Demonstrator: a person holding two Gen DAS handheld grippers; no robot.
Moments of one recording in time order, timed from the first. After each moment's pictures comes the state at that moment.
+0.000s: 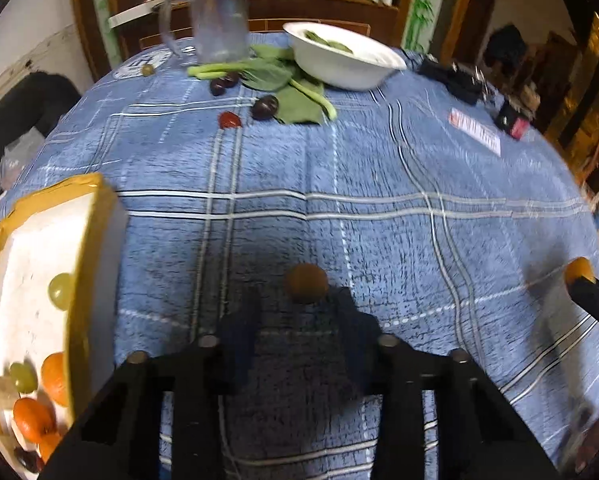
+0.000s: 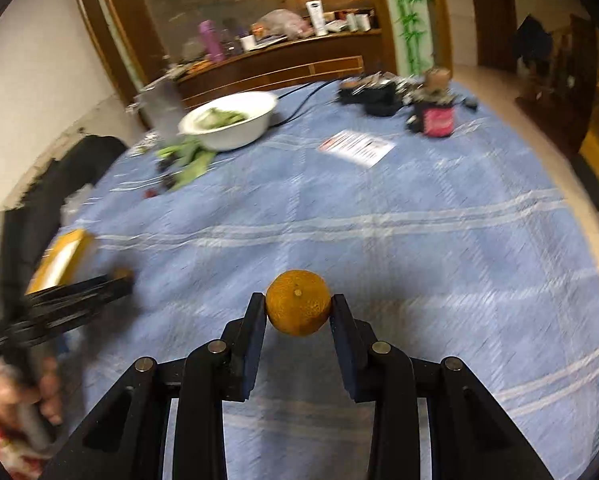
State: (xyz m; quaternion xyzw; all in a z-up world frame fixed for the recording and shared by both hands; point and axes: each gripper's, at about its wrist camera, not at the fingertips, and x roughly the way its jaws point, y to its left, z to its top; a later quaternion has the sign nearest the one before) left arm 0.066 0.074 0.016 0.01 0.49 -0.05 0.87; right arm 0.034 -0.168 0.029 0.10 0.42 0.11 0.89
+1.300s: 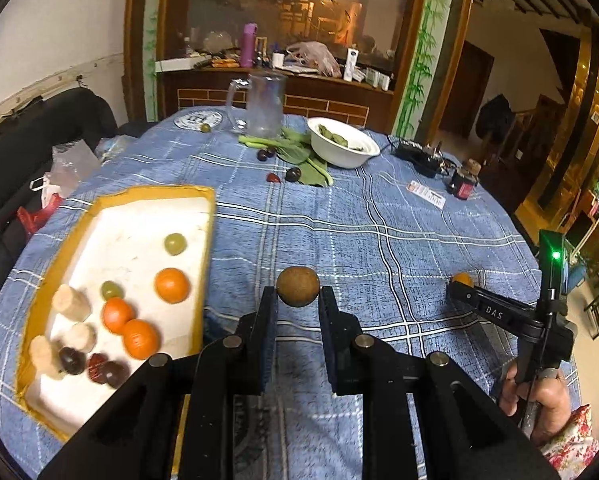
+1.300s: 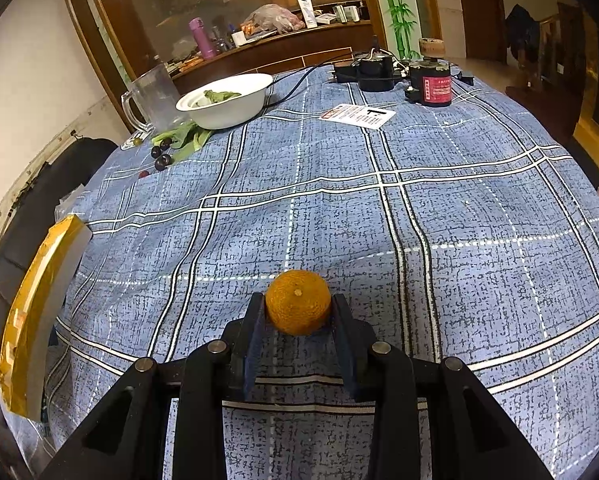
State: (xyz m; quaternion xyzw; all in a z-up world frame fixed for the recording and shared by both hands) left arm -0.086 0.121 0.110 -0.06 0.36 -0.04 0.93; right arm 0.026 -0.153 -0.002 0.11 0.42 0.08 0.90
